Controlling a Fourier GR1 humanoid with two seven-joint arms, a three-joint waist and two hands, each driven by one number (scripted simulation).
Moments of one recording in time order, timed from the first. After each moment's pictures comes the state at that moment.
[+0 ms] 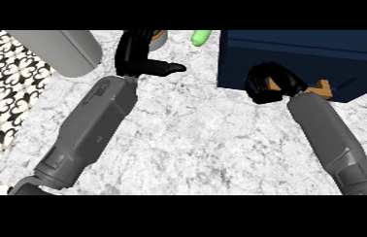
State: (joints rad) left arm -0.93 0.16 -0.25 -0.67 0.68 0.09 -0.52; right arm -0.78 -0.32 0.11 -0.57 0.44 0.20 -0.41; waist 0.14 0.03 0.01
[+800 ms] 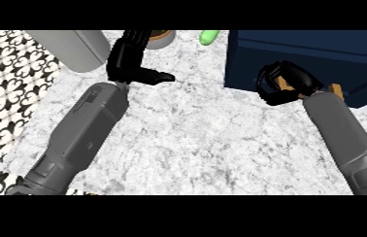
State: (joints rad) left arm -0.85 0.20 -0.26 -0.73 0.69 0.00 -0.50; right arm -0.75 -0.37 0.04 -0.59 0.32 0.39 -0.44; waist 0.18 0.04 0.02
